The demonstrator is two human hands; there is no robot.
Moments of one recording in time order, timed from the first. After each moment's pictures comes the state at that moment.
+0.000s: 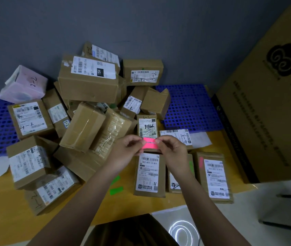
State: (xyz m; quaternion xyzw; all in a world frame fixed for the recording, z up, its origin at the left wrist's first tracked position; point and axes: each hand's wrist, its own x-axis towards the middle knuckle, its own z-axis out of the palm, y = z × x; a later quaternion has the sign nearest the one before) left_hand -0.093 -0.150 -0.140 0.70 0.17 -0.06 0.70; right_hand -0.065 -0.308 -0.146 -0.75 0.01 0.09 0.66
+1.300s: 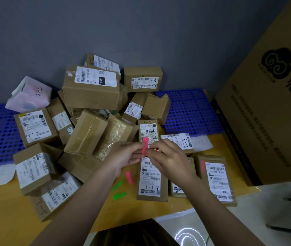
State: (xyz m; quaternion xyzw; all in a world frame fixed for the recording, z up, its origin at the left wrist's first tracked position) left_hand -0.093 -0.146 -0.100 0.60 0.29 -0.17 0.73; right_hand -0.064 -0.313 -0.131 -0.85 -0.43 -0.21 0.22
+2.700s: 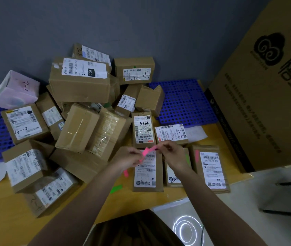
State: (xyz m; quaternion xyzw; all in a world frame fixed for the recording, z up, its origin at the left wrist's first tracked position) left_hand -0.094 -0.161 -0.171 0.71 0.24 -0.26 0.61; right_hand -0.069 -0.334 -0.172 -0.80 0.05 0.14 0.59
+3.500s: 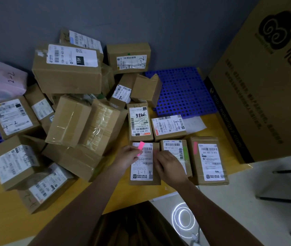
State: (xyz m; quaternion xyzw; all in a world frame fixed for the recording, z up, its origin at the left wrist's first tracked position) left_hand -0.096 -0.185 -0.226 0.60 0.34 -0.21 0.69; right_hand -0.102 -0.371 -0.249 -0.93 -0.28 0.03 0.25
